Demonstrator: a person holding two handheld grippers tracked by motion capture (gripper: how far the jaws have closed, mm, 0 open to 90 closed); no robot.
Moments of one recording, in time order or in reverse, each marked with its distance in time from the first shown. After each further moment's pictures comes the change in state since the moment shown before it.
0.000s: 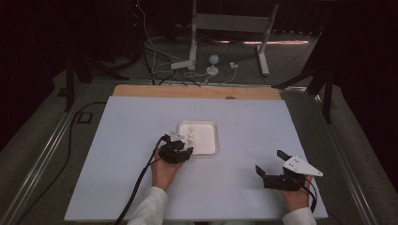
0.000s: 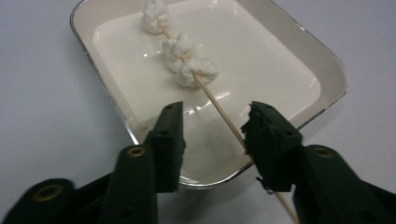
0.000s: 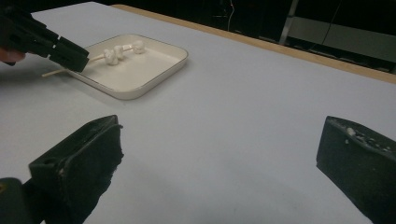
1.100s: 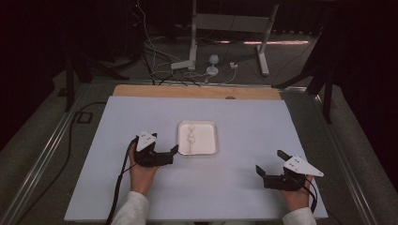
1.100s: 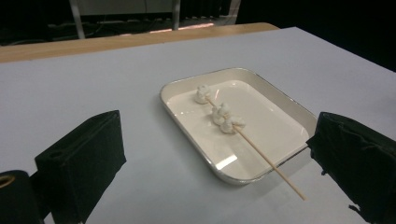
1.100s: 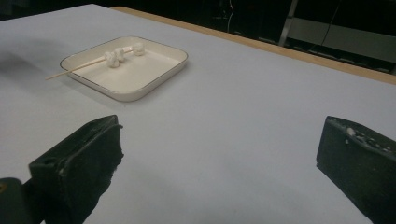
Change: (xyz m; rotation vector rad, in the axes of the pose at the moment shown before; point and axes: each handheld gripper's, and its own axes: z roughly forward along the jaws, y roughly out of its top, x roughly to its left) left arm 0.030 -0.016 -0.070 -0.327 0.019 0.022; right arm 0.000 0.001 -0.001 -0.004 0.000 0.005
